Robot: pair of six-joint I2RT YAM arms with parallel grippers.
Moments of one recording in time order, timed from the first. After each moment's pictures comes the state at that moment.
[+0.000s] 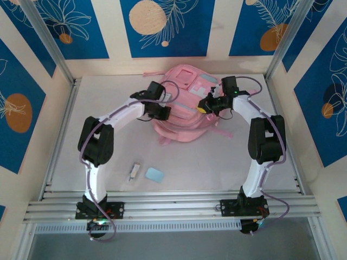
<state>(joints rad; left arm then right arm) -0.50 2.01 1.65 -0.68 0.18 -0.15 0.11 1.89 1.43 -0.57 -0.75 0.63</state>
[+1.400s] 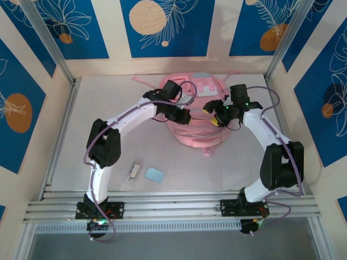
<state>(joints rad) -0.68 2.07 1.82 -0.76 0.50 -0.19 0.14 1.51 1.15 -0.59 -0.54 0.89</state>
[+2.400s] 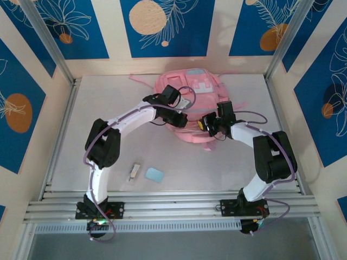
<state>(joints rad) -0.66 2.04 1.73 -0.73 0.39 -0.10 0.23 1.63 0.86 -0.04 -0.40 1.44</state>
